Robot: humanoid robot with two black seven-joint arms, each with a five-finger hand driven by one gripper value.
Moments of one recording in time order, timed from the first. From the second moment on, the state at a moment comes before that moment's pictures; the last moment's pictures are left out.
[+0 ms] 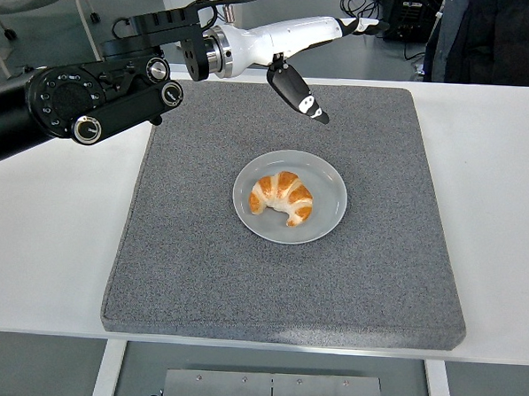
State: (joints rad) left arm -1.40 0.25 -0.15 -0.96 1.07 -0.06 -0.32; right arm -0.09 0.00 -0.01 0.13 -0.10 -0.04 0.25
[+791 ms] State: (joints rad) left arm -1.37 0.33 -0.19 -0.91 0.68 -0.06 -0.34; right arm -0.09 0.00 -0.01 0.13 -0.10 -0.04 0.25
